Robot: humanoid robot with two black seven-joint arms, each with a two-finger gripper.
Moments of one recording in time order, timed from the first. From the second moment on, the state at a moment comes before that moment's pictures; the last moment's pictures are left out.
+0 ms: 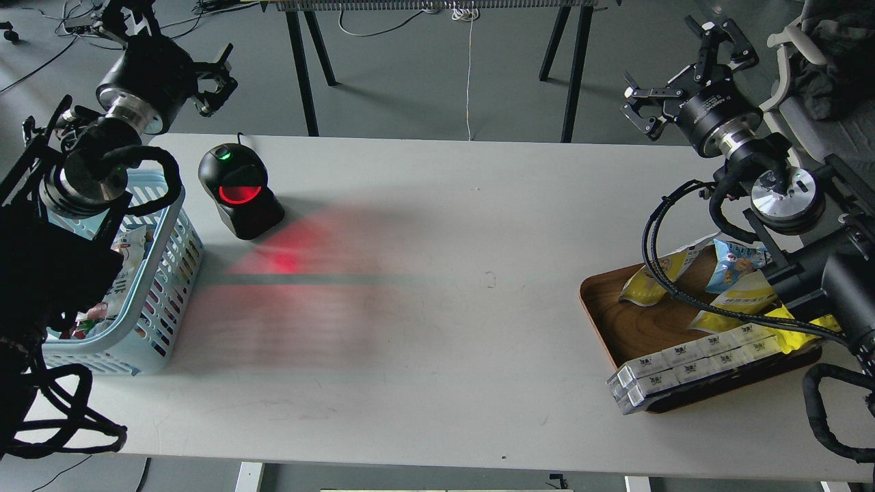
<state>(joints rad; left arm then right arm) -0.78 0.33 -1.19 -0.77 0.13 -0.26 0.03 0.80 -0.29 1.04 0.73 0.06 0.29 -0.03</state>
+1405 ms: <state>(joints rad) -0.81 0.37 -1.20 -0.77 0.14 -0.25 0.03 1.04 -0.52 0.64 0.80 0.06 0.29 -0.05</state>
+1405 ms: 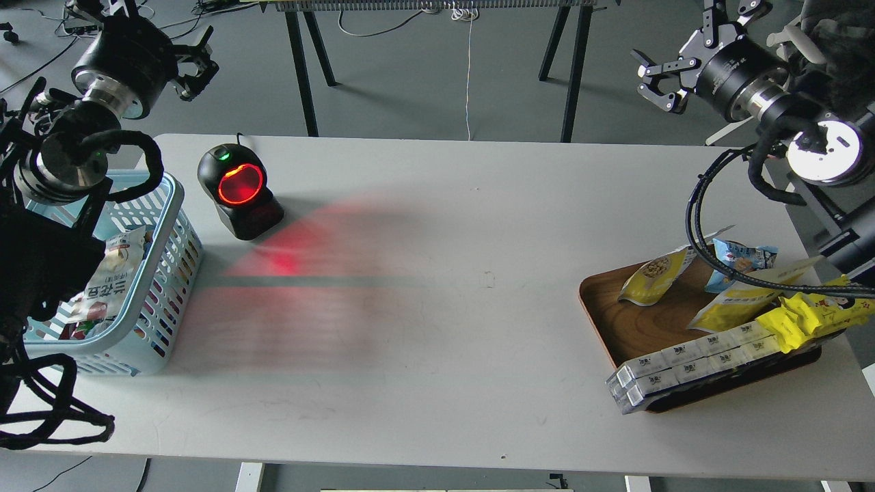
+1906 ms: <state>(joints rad) -0.82 0.38 -1.21 -0.80 0.14 -0.25 0.02 1.71 -0.83 -0.15 1.21 0.06 0.17 -0.24</state>
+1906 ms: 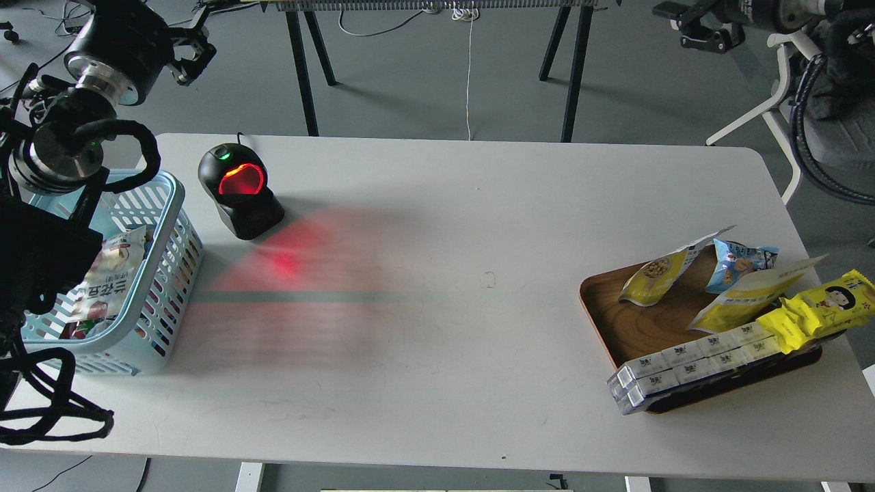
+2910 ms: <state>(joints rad) -0.82 0.34 -1.19 -0.81 0.14 -0.24 0.02 2.10 -1.01 -0.90 1.73 0.31 -0.10 -0.49</state>
